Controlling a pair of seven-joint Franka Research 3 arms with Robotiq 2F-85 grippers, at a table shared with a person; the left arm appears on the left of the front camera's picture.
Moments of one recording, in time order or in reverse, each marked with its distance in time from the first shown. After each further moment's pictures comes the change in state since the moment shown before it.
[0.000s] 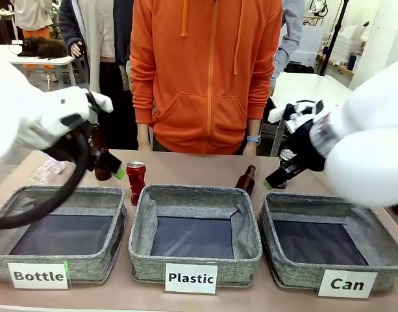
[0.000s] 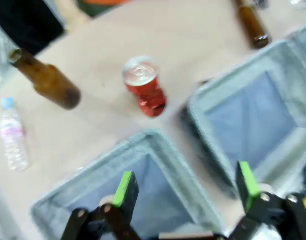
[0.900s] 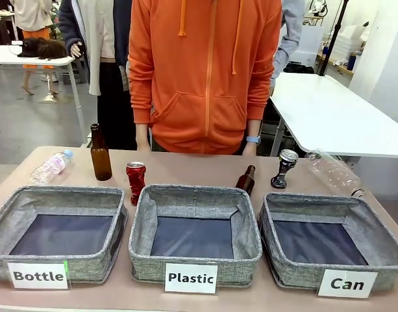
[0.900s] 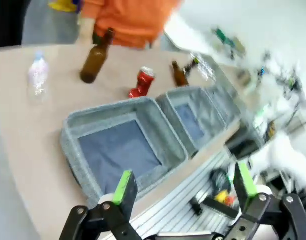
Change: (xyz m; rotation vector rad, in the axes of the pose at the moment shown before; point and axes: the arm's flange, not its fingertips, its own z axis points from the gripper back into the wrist) left arm -0.228 0.224 0.213 -0.489 -0.442 0.384; right arm -0.211 -0.187 0.234 0.615 -0.577 -0.683
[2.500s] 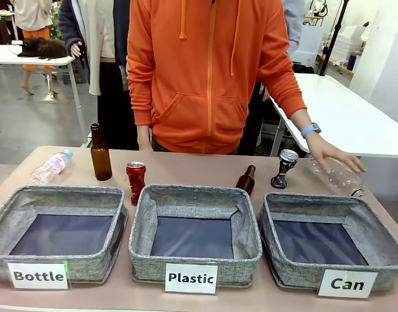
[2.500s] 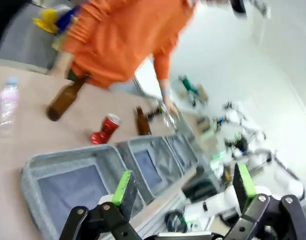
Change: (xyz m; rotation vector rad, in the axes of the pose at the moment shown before) left arm 0.051 -0.022 -0.055 -0.202 -0.086 0.079; right arm -0.032 -0.115 0.047 -0.018 -0.148 -0.351
